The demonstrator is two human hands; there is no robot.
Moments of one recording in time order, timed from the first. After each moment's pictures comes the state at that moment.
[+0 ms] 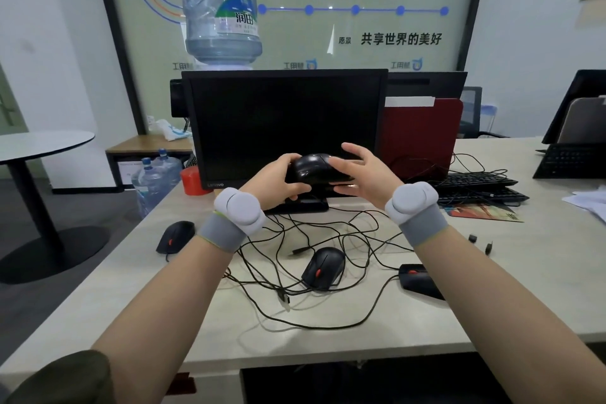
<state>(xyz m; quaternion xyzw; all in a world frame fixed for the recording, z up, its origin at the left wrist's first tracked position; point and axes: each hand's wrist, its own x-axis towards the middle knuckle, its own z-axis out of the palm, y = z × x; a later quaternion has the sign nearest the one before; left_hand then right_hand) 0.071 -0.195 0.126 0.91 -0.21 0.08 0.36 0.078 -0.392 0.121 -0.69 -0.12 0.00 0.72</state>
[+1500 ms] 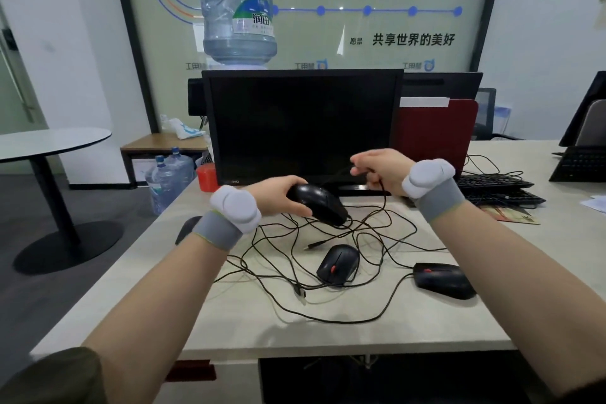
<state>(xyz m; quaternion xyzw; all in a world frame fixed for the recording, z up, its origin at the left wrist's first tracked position) 0.056 -0.163 0.121 0.95 -0.20 -0.03 0.24 0.085 -0.391 0.140 -0.78 -0.04 0.01 0.62</state>
